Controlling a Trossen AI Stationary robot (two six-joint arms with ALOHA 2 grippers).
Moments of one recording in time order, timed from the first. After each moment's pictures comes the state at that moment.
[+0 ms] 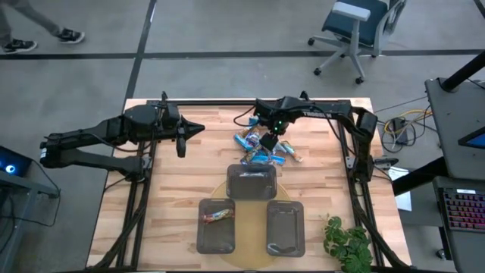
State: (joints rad) left arm 0.15 0.81 0.98 -0.41 -0.12 -0.25; right arm -0.42 1.94 1.48 -0.98 0.00 0.20
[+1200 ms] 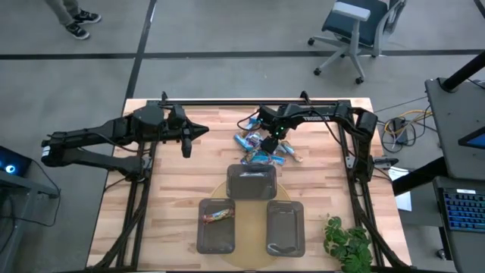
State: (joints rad) left arm 0.15 0.86 0.98 -0.40 -0.12 -0.28; right arm -0.43 1.94 1.30 -0.74 0.00 0.23
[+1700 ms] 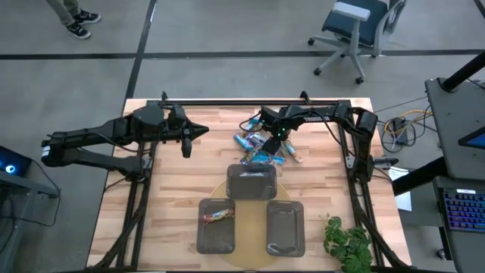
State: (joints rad) left arm 0.15 0.86 0.98 -0.40 -0.12 -0.28; right arm -0.44 1.94 1.25 -0.74 0.00 0.23
